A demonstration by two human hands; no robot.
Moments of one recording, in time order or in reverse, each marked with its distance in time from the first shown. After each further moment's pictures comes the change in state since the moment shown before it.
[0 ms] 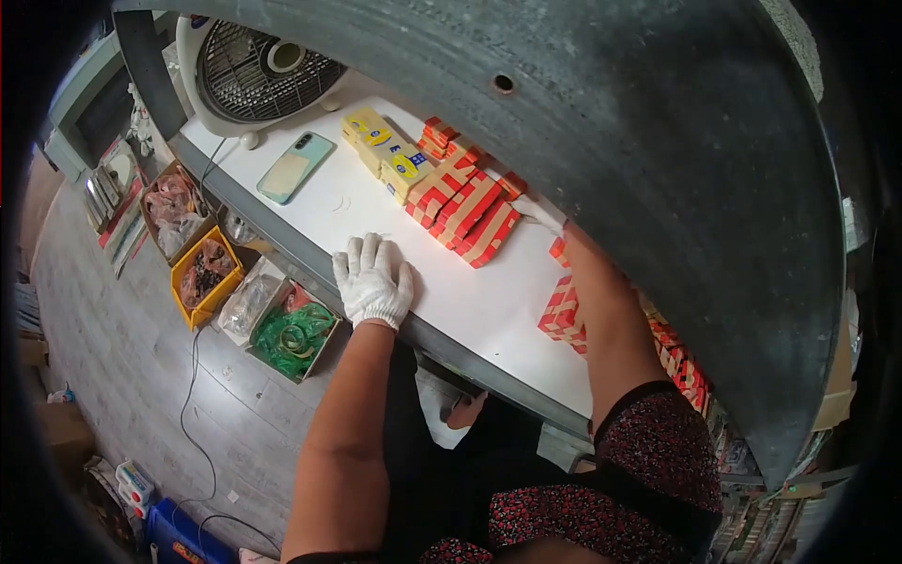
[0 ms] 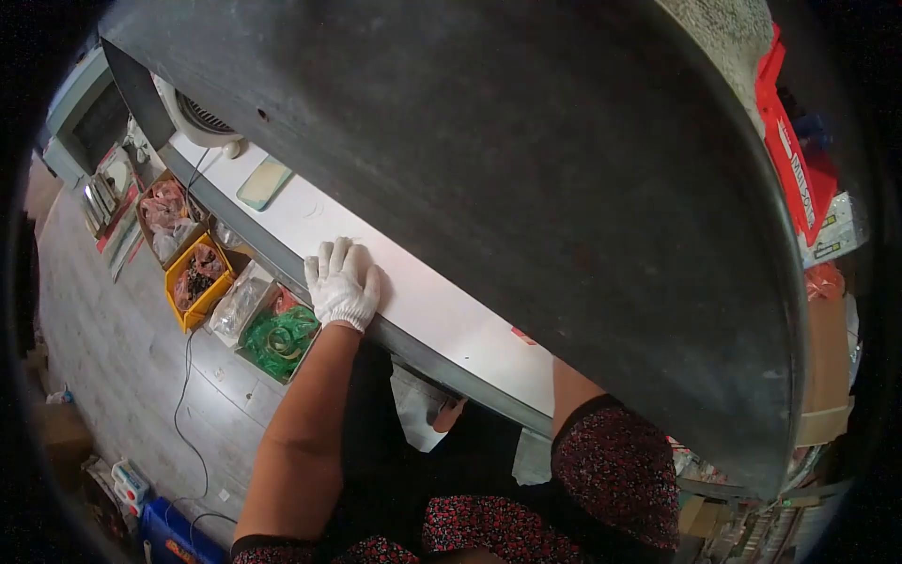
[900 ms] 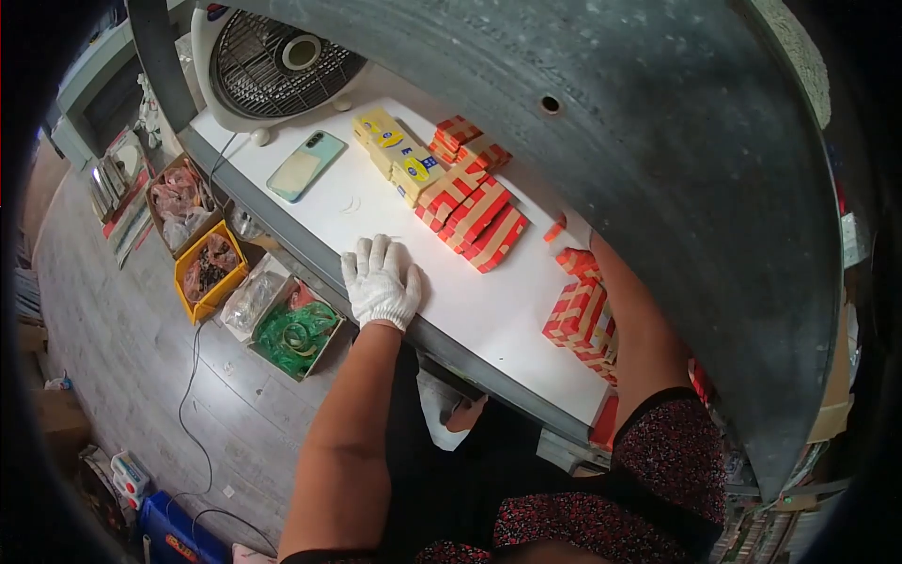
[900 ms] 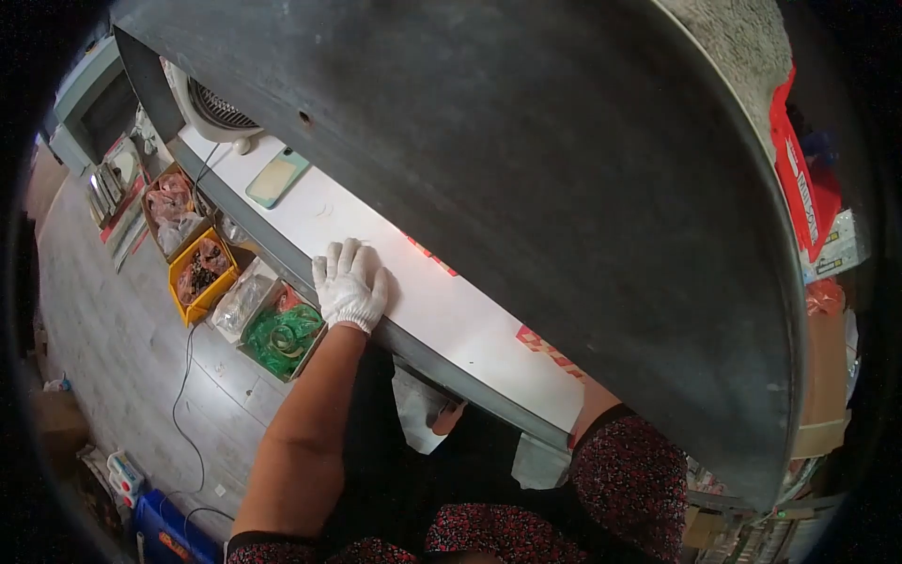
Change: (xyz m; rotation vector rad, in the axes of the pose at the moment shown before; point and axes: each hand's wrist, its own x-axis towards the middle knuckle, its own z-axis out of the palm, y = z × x) left_hand 0.002 0.003 -0.013 0.012 -0.080 -0.033; right_hand -0.107 -0.136 0.034 -0.435 -0.175 -0.083
